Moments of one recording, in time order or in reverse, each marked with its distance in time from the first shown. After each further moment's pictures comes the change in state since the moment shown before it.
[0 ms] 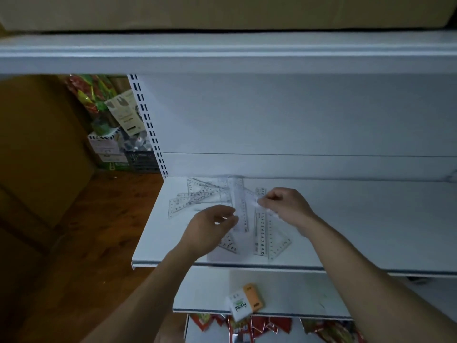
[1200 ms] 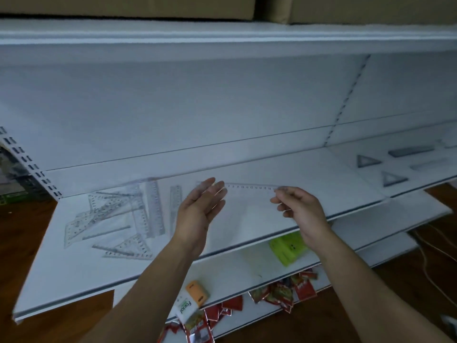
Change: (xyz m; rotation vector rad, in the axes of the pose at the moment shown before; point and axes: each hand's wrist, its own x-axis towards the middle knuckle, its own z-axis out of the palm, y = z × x) left_hand 0.008 0.104 0.129 -1.136 -0.198 -0.079; right_hand -0.114 0.095 -0.125 0.591 0.514 0.083
